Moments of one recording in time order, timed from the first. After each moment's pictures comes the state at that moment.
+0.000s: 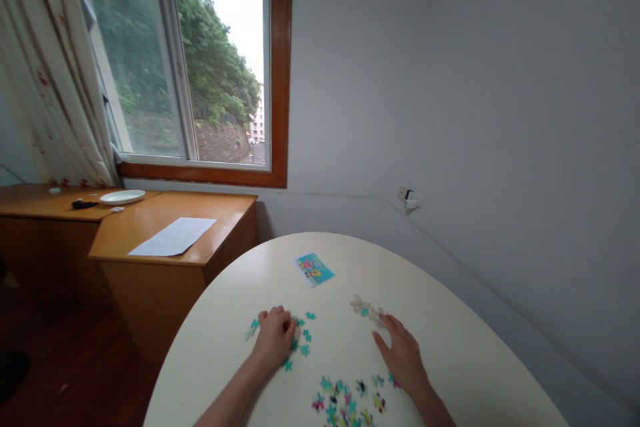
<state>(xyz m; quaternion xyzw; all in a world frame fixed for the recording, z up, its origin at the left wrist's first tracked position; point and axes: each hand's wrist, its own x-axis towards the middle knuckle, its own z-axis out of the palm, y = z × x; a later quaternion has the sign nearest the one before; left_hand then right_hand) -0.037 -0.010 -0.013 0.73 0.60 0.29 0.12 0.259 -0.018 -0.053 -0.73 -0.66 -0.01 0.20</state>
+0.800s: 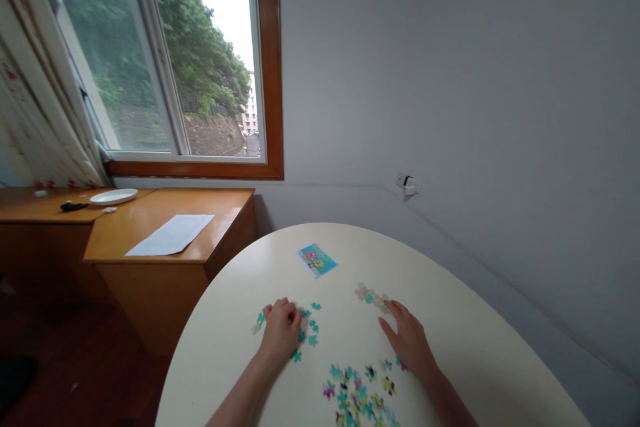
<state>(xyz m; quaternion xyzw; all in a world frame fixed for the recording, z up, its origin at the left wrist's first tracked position) -0.036 -0.011 -0.009 0.71 0.61 0.31 0.13 0.261 -0.018 -0.053 -0.72 -0.66 -0.02 0.21</state>
